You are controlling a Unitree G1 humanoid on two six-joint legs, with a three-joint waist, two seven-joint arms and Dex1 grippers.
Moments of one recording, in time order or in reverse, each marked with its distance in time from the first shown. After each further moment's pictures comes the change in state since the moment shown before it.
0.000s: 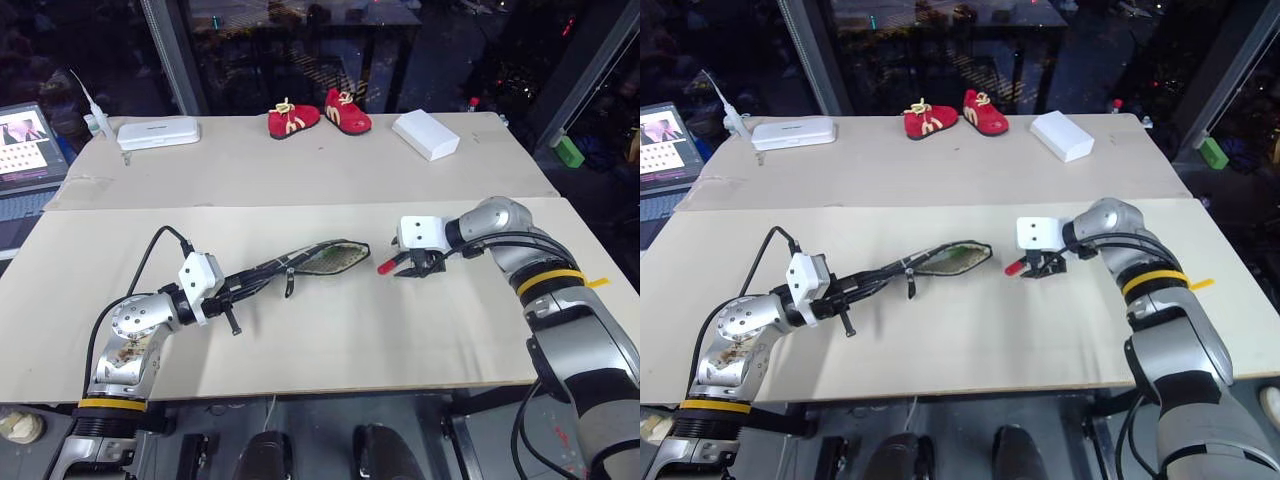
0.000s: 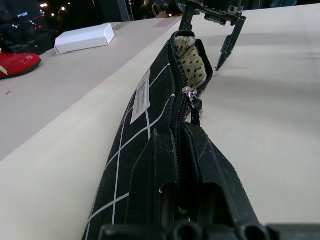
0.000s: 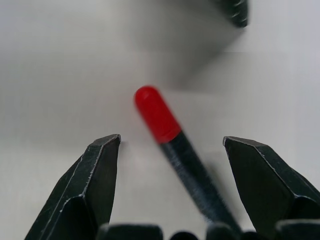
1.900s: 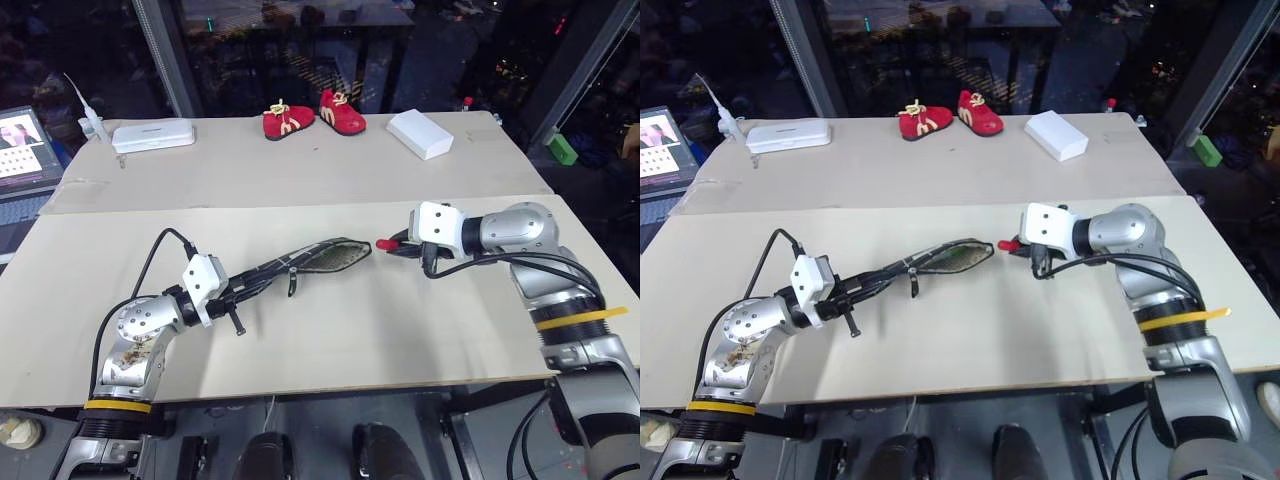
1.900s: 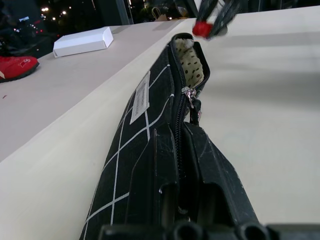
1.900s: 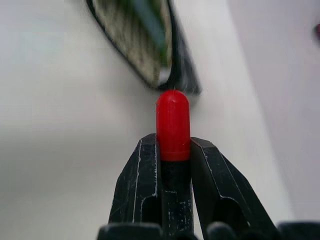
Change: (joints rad) left arm 0.003 -0.022 -0.010 0.005 0.014 -0.007 0.018; right arm 0.326 -0.078 -0.262 -0.818 0.156 0.415 -0.038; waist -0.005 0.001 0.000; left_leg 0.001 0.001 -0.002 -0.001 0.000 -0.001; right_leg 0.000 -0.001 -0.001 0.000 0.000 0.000
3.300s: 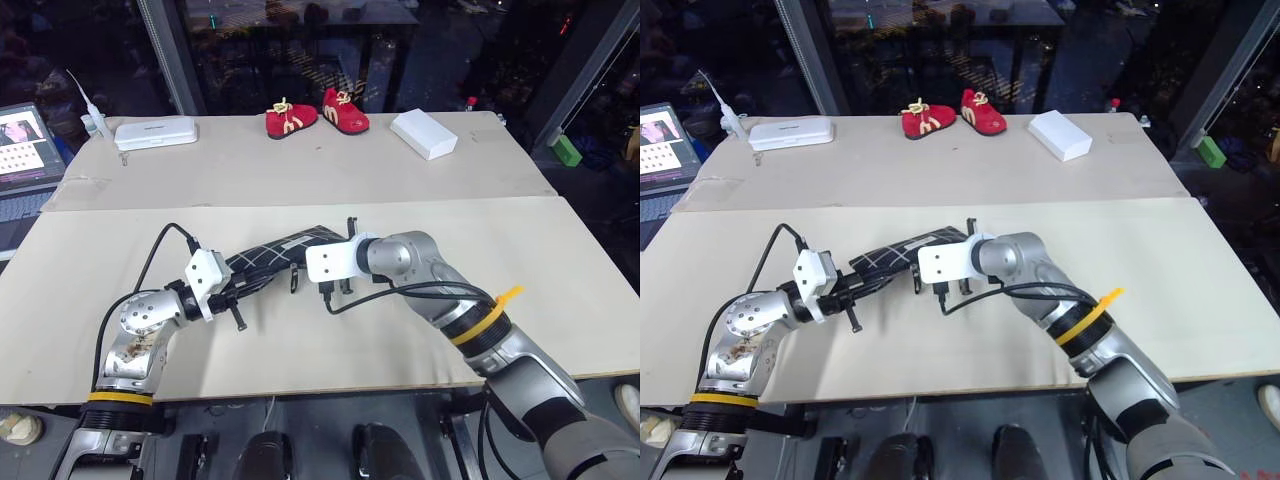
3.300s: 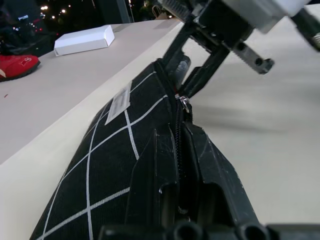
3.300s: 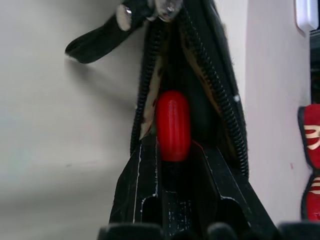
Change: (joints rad) left arm -0.034 0.005 -0.007 0.031 0.007 0.003 -0.008; right arm -0.123 0.306 0.415 0.070 -0.375 0.061 -0.359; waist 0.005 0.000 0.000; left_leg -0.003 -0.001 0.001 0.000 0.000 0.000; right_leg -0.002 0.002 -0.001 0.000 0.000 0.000
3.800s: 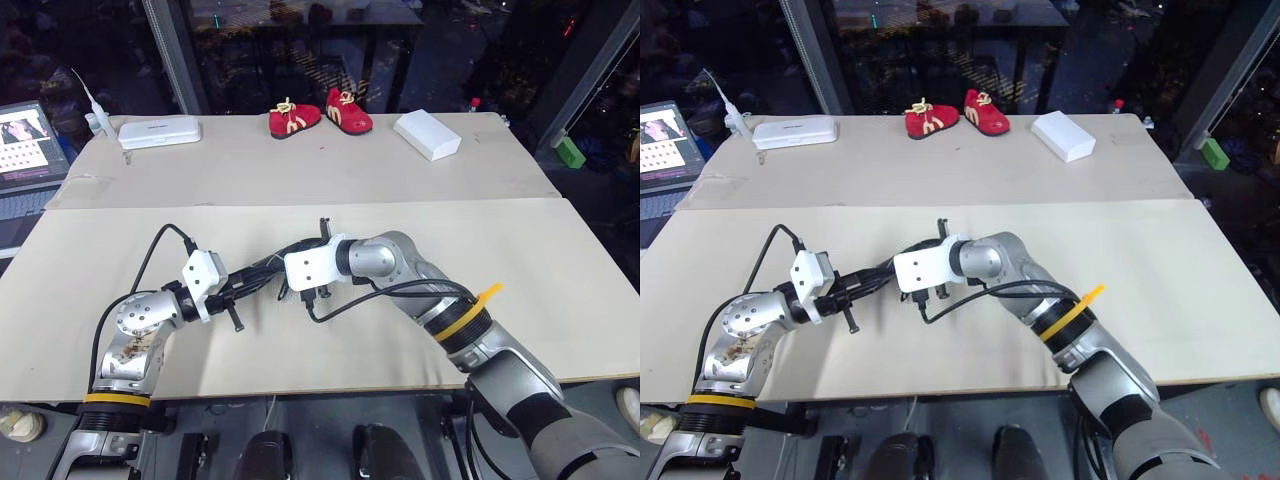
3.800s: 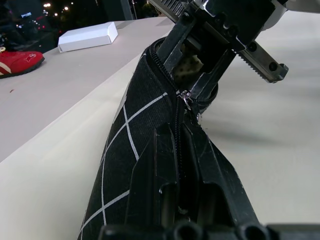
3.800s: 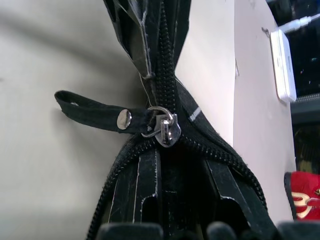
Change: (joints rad) left arm 0.003 0.005 0.005 0.000 -0.001 -0.002 -0.009; right arm -0.005 0.068 -0.008 0.057 0.088 -0.244 -0.002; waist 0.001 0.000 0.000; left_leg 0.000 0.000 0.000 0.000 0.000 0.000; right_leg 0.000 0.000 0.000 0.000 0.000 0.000
